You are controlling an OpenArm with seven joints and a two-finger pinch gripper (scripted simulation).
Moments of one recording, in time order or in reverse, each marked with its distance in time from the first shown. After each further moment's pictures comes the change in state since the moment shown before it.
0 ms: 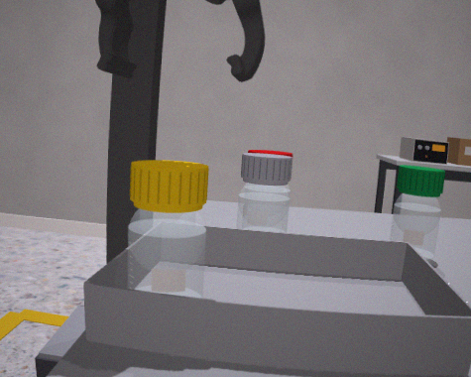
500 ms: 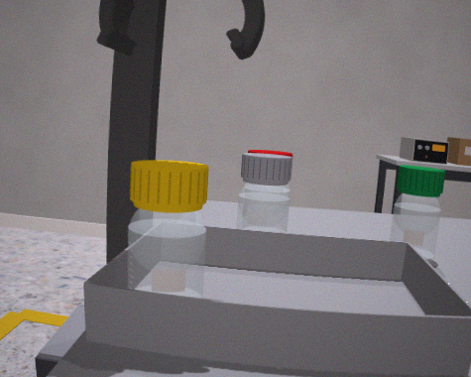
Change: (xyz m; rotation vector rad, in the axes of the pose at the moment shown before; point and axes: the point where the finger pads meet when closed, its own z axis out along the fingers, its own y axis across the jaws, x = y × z) arm -0.001 -0.001 -0.017 0.008 0.000 0.002
